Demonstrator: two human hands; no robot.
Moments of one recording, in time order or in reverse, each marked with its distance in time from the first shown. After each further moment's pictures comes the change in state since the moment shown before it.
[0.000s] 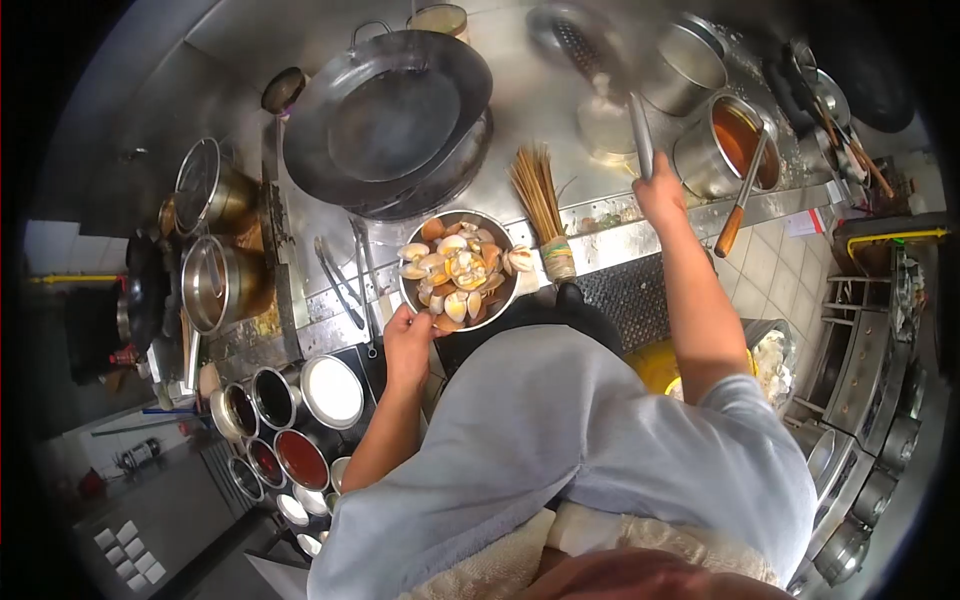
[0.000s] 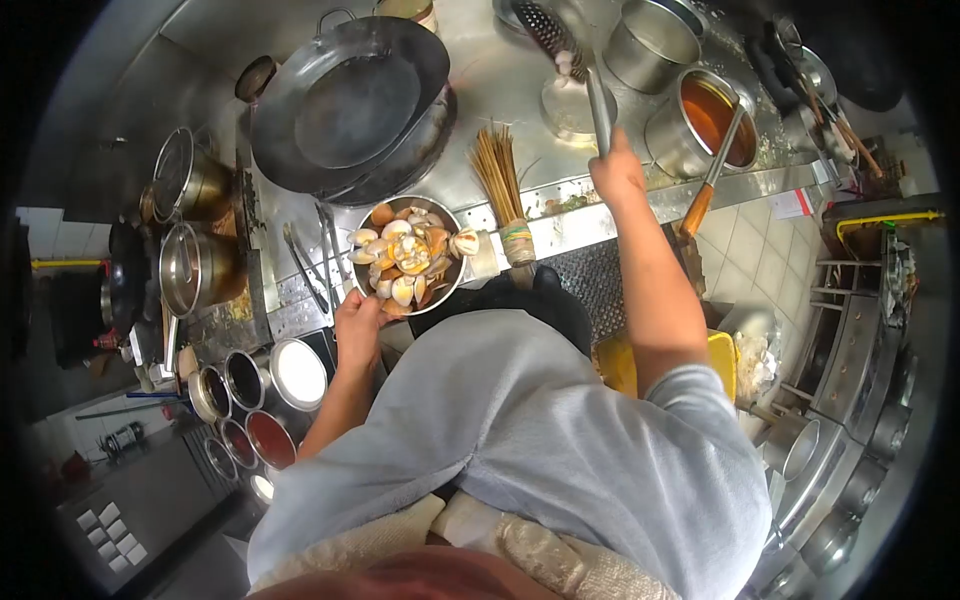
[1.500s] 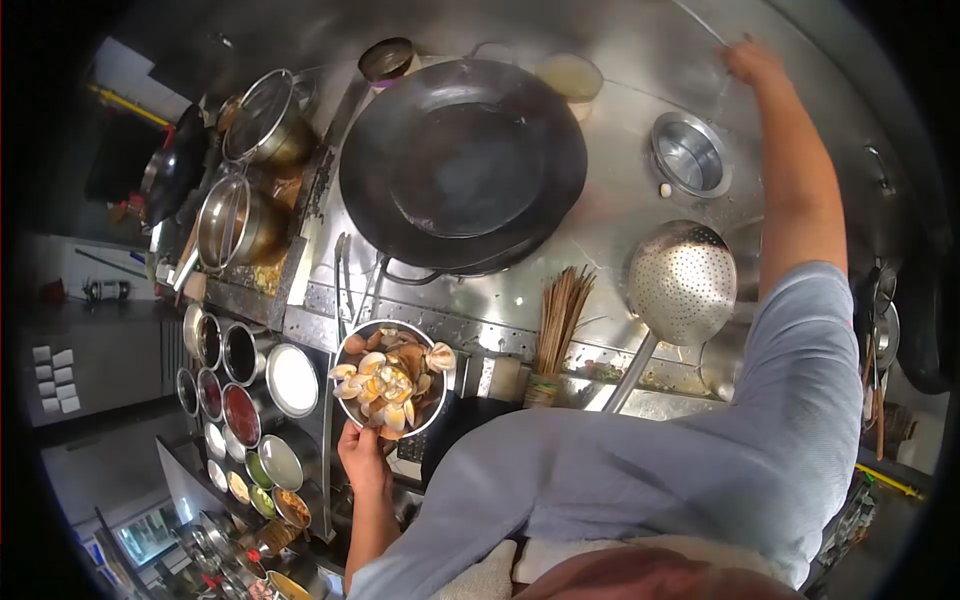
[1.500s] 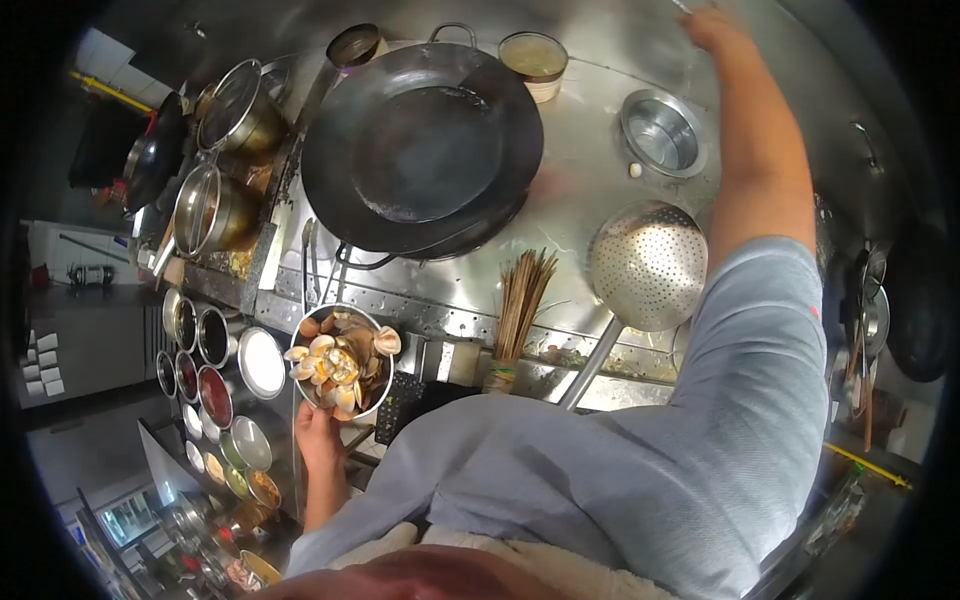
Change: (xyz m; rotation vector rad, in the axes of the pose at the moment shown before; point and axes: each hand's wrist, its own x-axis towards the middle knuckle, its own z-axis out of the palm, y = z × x) left_hand -0.063 0.020 0.078 -0.290 0.772 0.077; right_hand 0.544 -0.270 -0.072 -0.919 -0.094 -0.732
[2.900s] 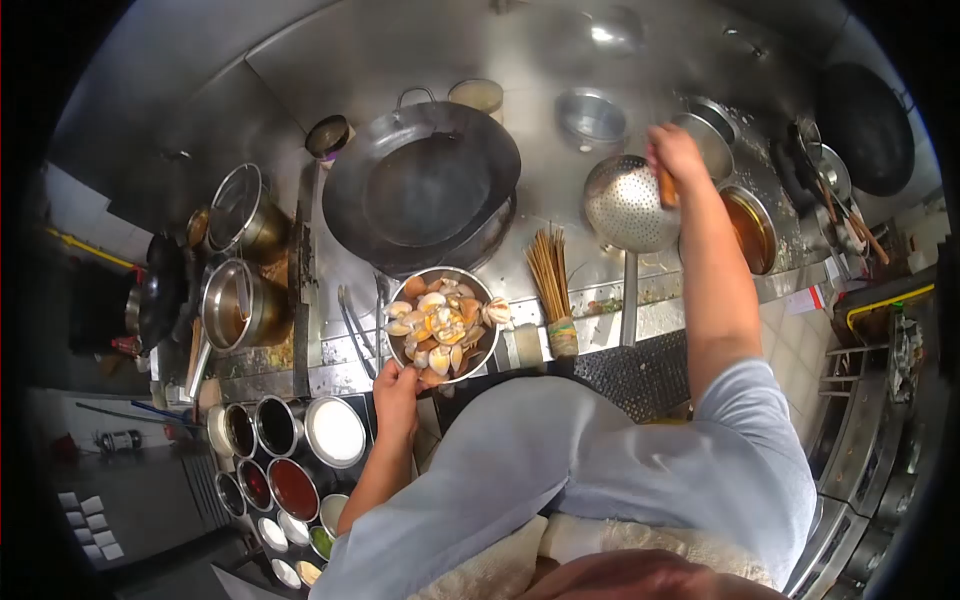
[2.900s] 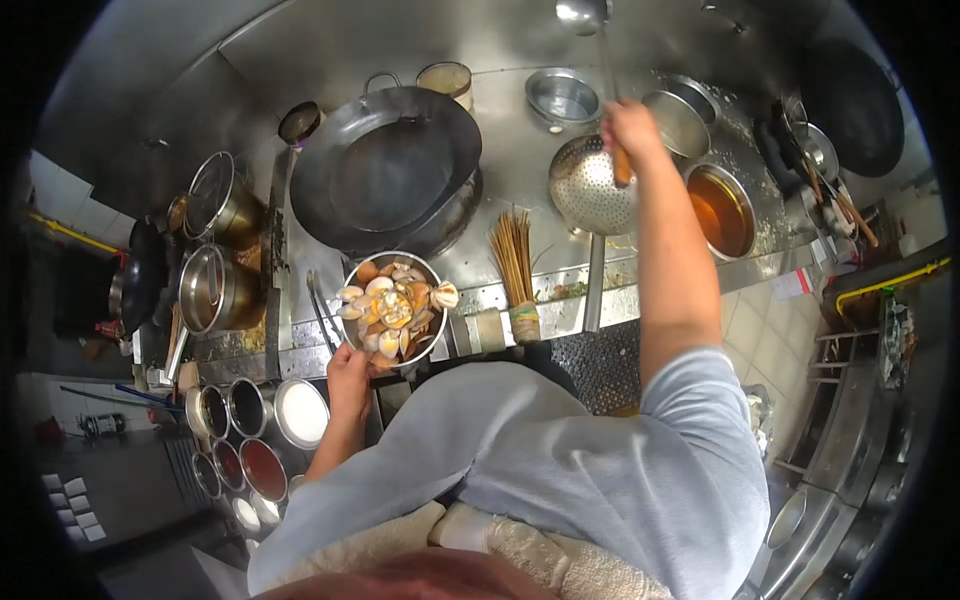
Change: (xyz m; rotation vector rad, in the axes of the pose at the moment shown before) left_hand 0.111 0.017 -0.030 0.205 -0.675 0.010; right_hand -0.402 -0.155 0.022 1.845 0.300 0.497
